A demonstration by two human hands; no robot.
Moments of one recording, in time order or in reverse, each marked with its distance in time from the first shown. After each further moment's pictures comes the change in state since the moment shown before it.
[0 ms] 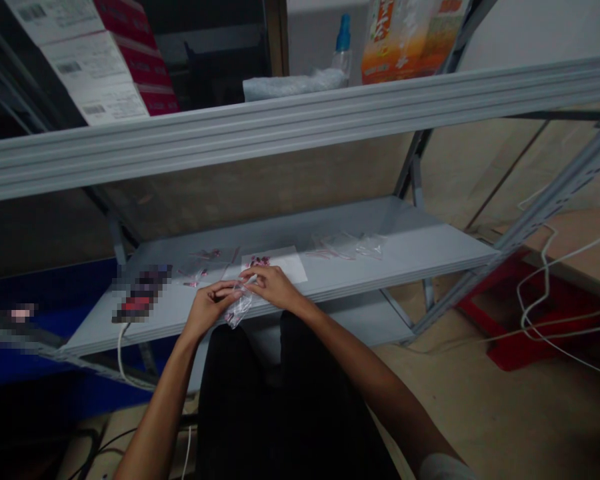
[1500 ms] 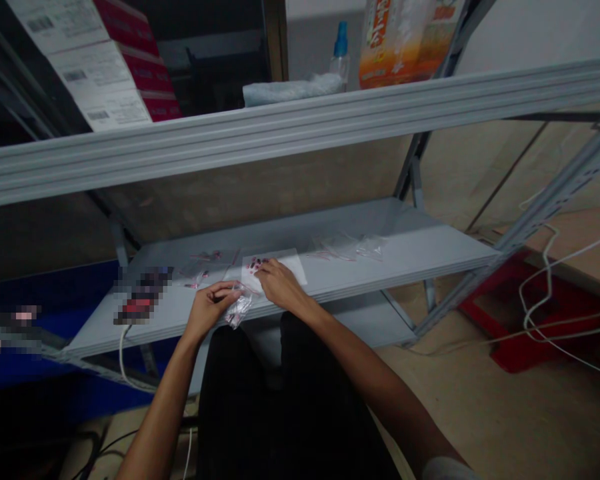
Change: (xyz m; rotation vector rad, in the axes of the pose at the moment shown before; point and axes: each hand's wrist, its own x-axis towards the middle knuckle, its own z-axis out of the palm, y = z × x) left_hand 0.000 -0.003 -0.001 0.008 0.061 0.015; right_hand -0.002 0.012 -0.003 -0.630 -0.074 -0.146
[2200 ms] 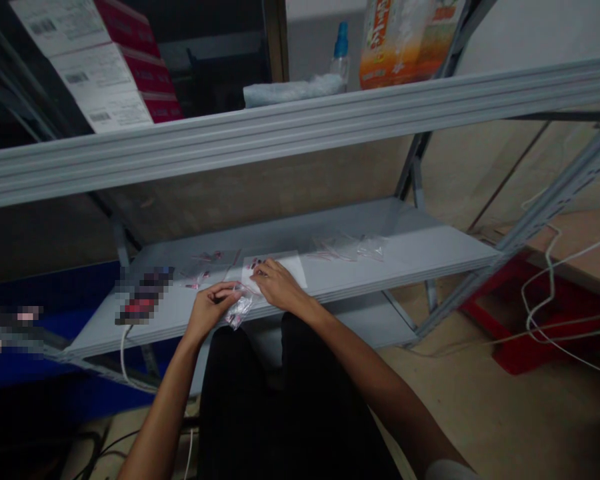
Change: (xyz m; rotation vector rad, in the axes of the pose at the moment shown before) left_hand -0.001 0.004 0.001 -0.005 0.017 -0.008; right_hand 0.000 0.002 0.001 0.047 0.071 -0.134
